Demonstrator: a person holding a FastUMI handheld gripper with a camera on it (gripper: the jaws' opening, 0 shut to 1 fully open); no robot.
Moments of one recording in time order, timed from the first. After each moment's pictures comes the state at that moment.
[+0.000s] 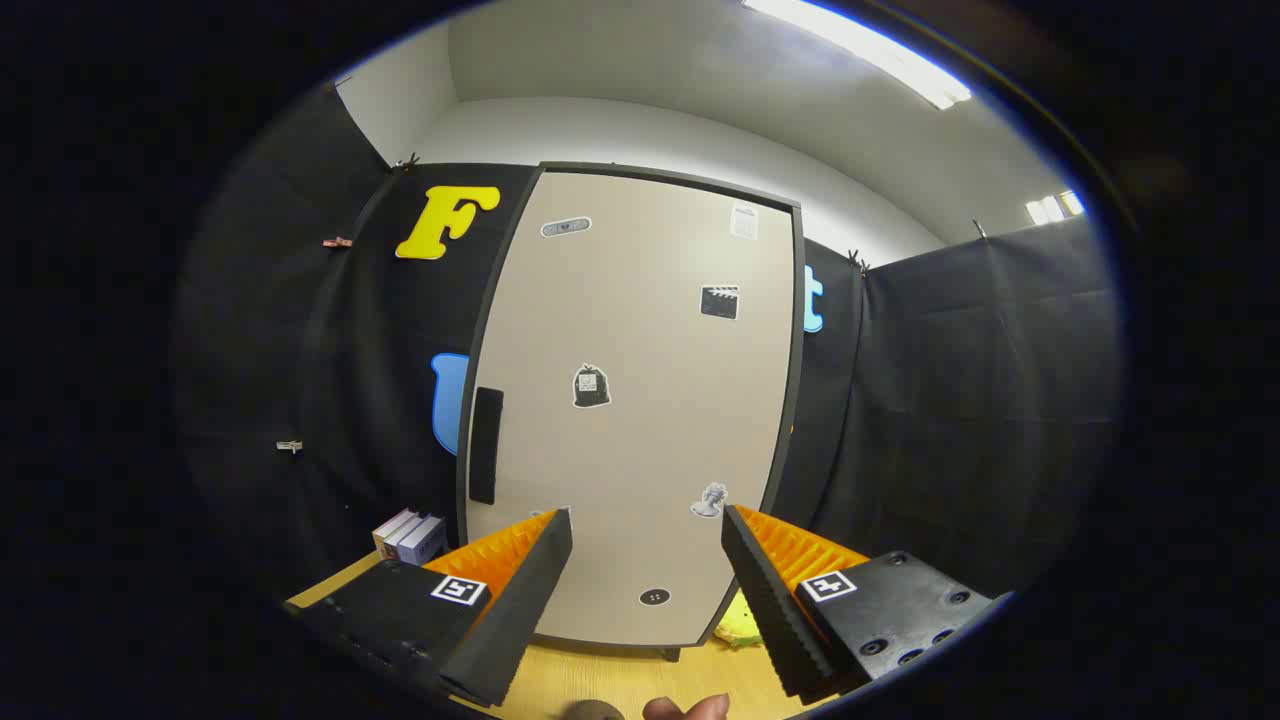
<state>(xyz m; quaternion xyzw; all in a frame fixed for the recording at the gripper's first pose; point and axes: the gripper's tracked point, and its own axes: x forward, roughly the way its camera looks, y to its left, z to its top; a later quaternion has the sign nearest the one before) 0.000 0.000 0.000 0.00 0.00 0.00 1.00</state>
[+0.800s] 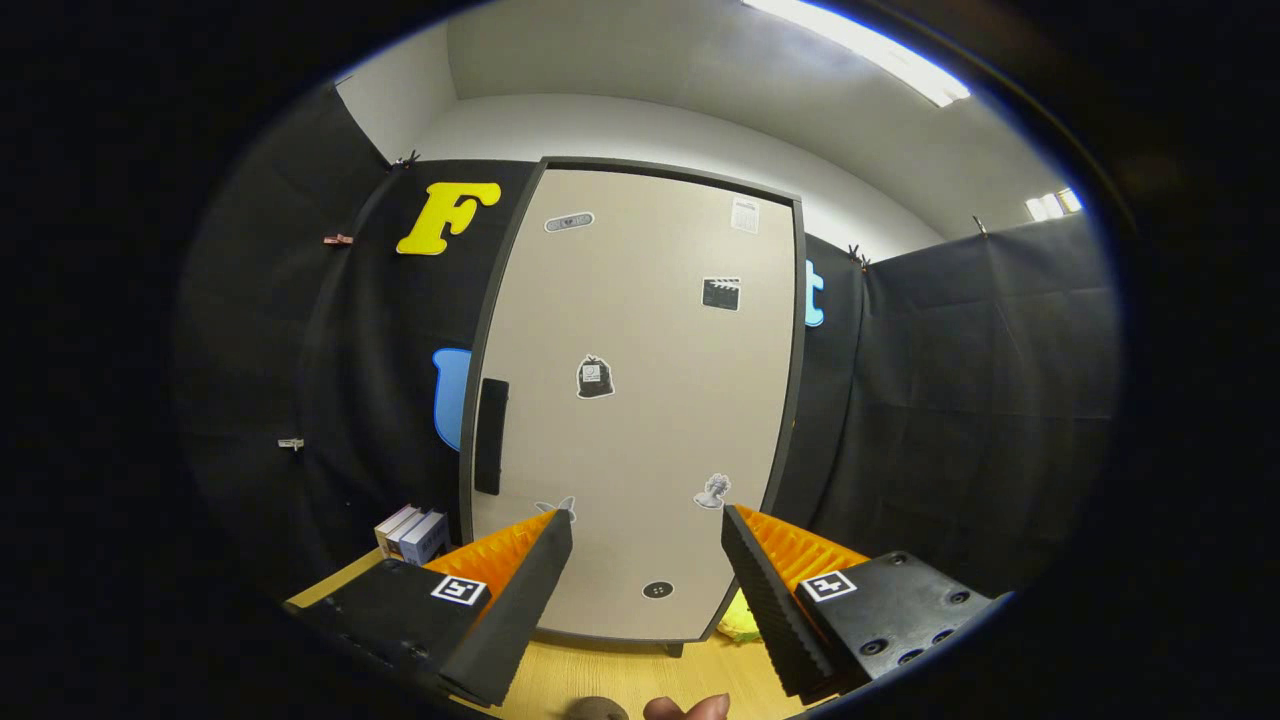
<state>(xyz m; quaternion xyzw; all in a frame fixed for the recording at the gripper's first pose) 0.002 0.003 -0.004 0.00 0.01 0.00 1.00</state>
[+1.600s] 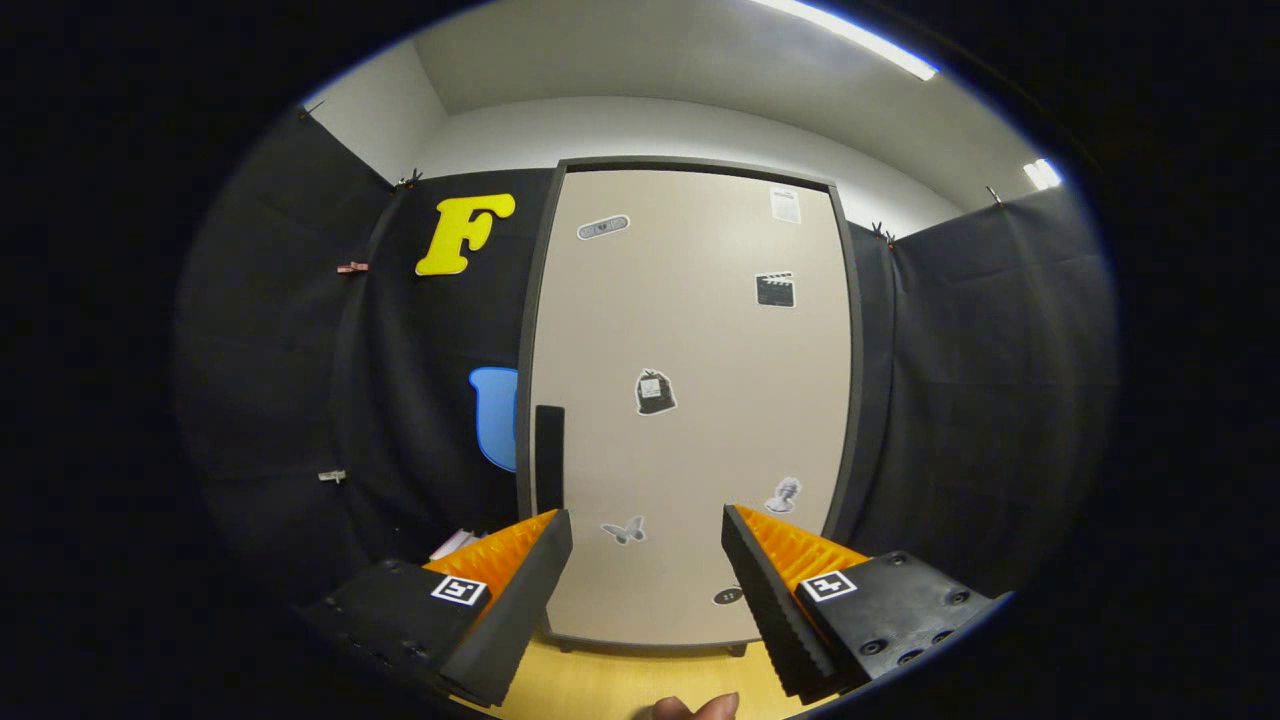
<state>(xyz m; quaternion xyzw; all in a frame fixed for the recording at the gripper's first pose) 0.031 0.072 0.021 0.06 0.01 0.06 1.00</state>
